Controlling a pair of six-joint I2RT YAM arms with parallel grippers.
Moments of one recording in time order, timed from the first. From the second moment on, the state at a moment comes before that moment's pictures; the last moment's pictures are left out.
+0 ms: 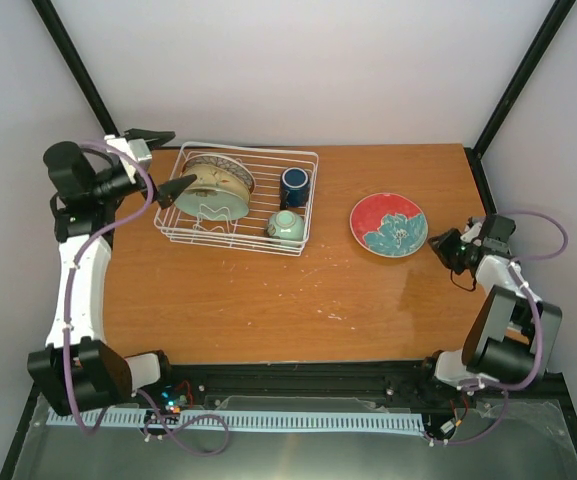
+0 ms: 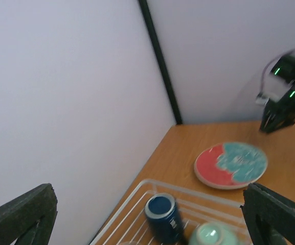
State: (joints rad) left arm 0.24 1.27 1.22 -0.03 1.26 0.45; right arm -0.40 1.37 0.72 -0.24 -0.58 0.50
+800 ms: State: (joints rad) left arm -0.05 1.57 0.96 1.33 1.32 -1.21; right arm -0.40 1.65 0.80 -0.20 -0.66 0.56
